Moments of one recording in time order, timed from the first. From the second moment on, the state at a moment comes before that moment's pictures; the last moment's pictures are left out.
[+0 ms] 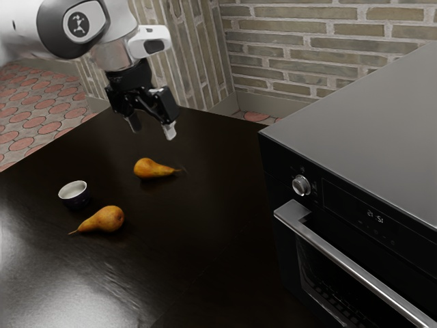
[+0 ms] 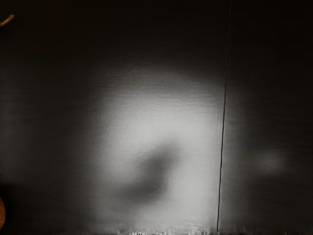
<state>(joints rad) 0.50 0.17 -0.41 -1.22 0.06 1.46 0.03</state>
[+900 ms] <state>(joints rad) 0.40 -0.48 -0.68 -1.71 -0.45 1.79 1.38</state>
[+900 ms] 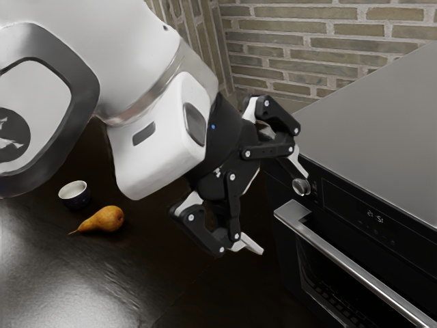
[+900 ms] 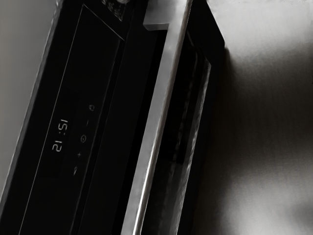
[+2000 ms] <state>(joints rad) 0.41 -0.39 -0.81 -1.90 -0.48 2.06 1.97</state>
